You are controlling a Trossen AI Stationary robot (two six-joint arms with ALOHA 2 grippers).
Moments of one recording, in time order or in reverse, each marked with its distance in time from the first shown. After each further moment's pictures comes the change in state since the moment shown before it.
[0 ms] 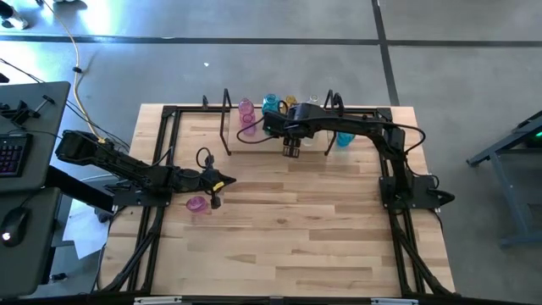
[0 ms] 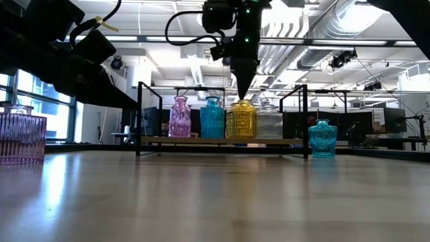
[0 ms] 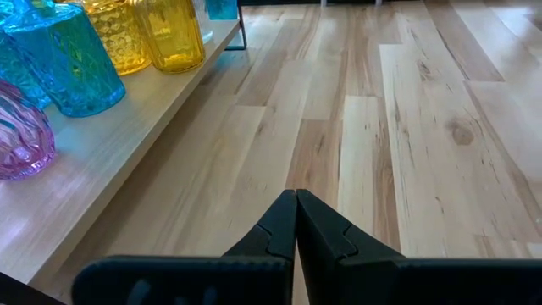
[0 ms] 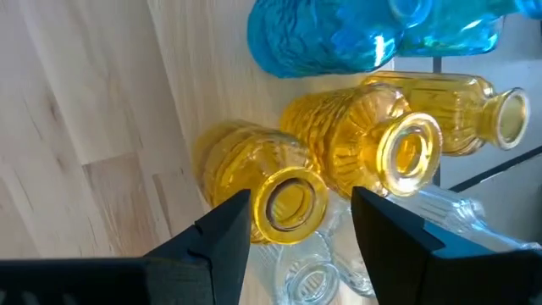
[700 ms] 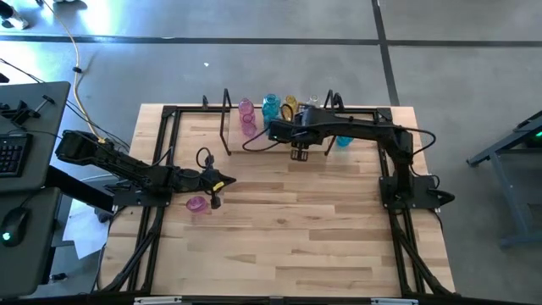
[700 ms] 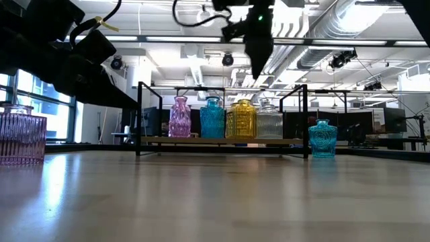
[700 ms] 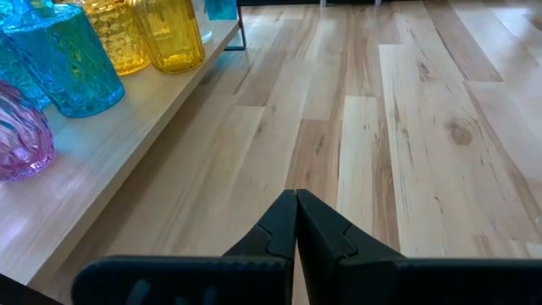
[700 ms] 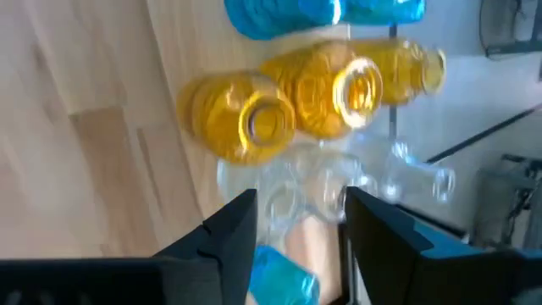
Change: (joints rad) left arm 0.000 0.000 0.000 0.000 0.001 0.000; right arm 0.079 -0.079 0.006 -0.142 0.137 0.069
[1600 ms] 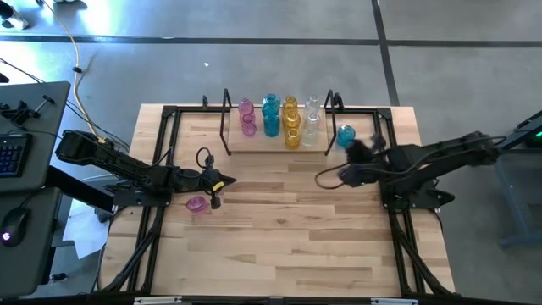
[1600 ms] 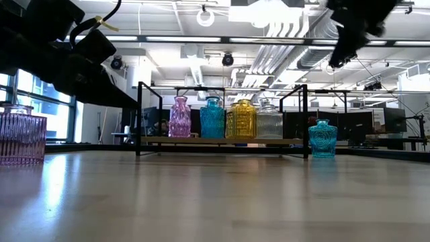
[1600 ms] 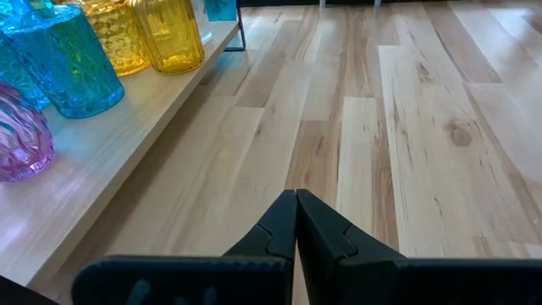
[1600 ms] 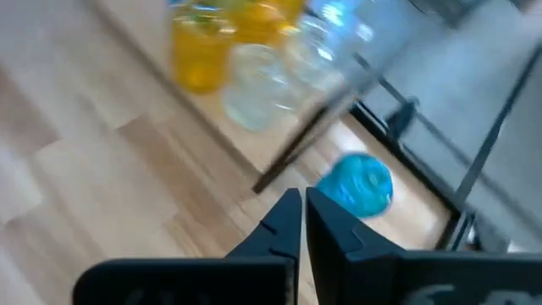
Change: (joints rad) left arm 0.000 0.000 0.000 0.003 0.002 0.001; right arm 0.379 -0.885 -0.942 0.237 0.239 0.814
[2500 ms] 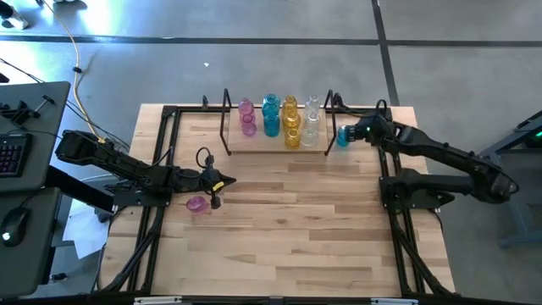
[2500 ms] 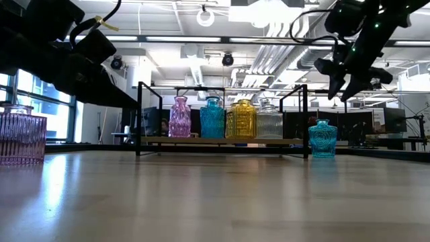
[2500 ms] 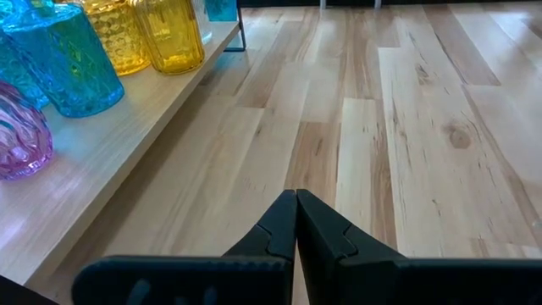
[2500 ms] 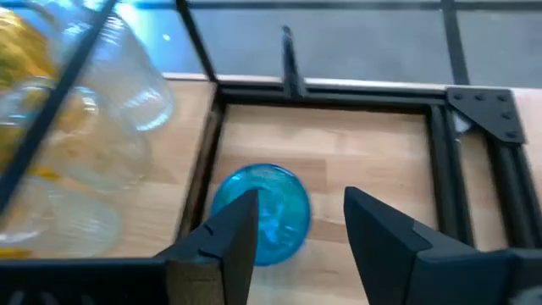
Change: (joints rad) left arm 0.000 0.000 0.000 0.002 0.000 -0.010; right arm -0.788 -0.199 -0.322 0.474 -0.287 -0.022
